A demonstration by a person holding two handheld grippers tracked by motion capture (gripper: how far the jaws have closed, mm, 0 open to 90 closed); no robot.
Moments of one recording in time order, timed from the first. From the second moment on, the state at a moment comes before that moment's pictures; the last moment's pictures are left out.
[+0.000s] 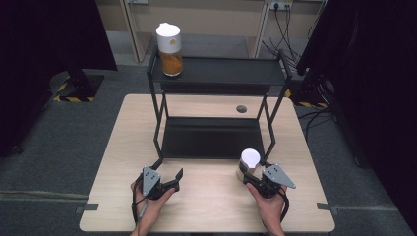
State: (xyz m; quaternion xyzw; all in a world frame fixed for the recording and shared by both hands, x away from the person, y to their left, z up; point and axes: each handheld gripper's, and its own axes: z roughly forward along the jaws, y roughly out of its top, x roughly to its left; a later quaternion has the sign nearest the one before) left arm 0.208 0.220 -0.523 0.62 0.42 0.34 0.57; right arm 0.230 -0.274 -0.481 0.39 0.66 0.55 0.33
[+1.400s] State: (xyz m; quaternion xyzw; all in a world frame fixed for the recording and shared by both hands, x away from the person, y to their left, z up) left arm 0.208 0.219 -0.523 0.62 0.42 0.34 0.57; right arm 0.233 -0.274 -0.409 0.36 0.61 0.61 0.37
